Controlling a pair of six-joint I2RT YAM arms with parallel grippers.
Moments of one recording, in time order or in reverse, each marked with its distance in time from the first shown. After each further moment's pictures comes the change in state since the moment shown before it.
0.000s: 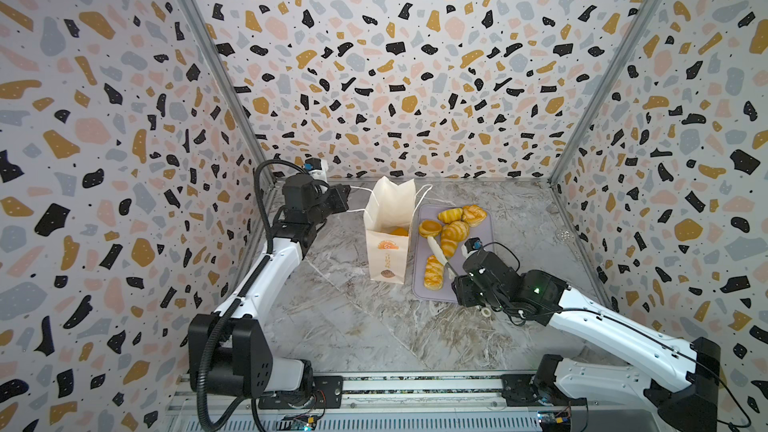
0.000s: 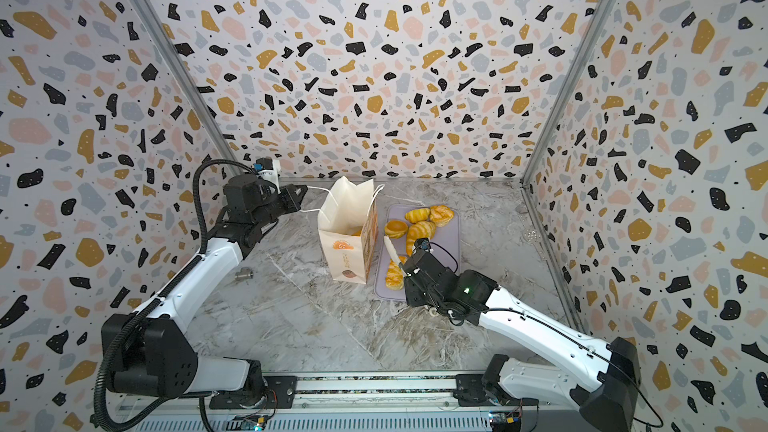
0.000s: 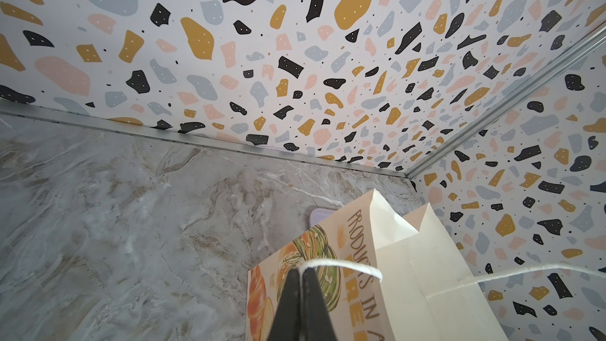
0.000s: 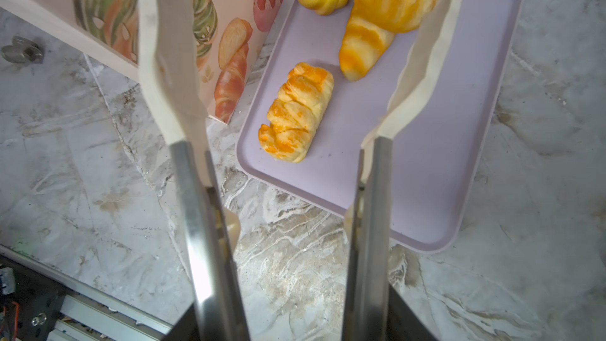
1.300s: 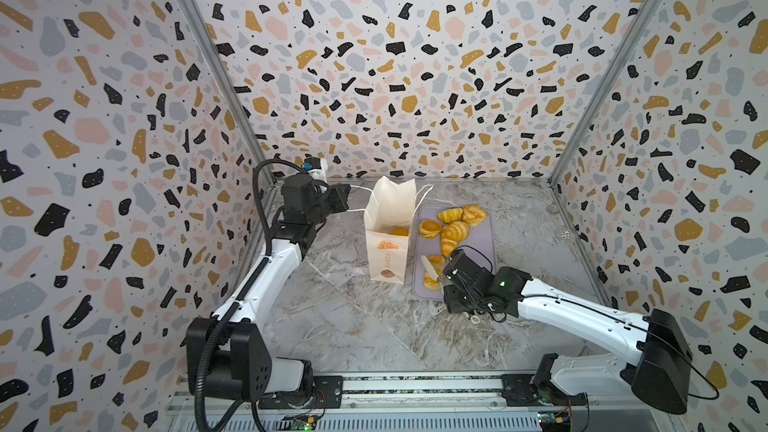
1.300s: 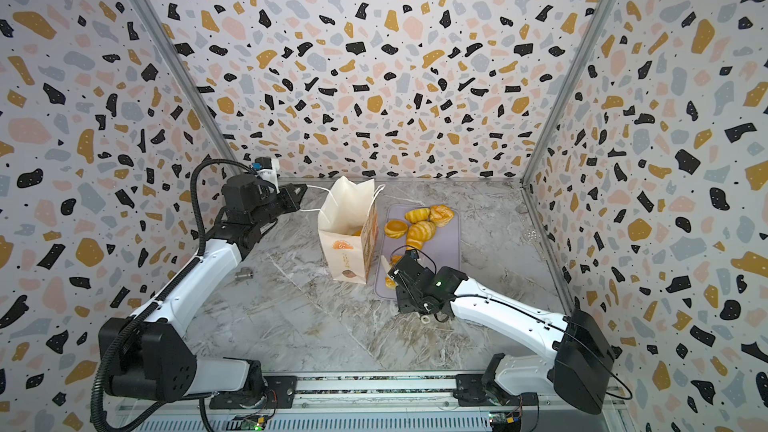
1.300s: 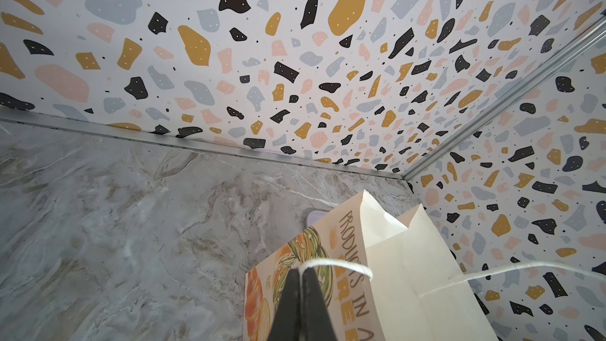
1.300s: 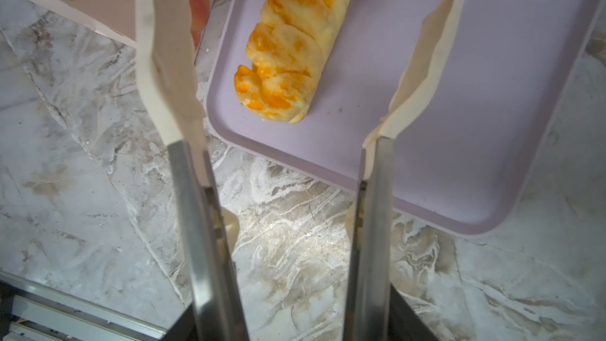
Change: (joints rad) left arm -0.003 -0.017 0.000 0.000 0.000 0.000; right arm 0.001 0.190 -0.032 0.027 -0.082 0.053
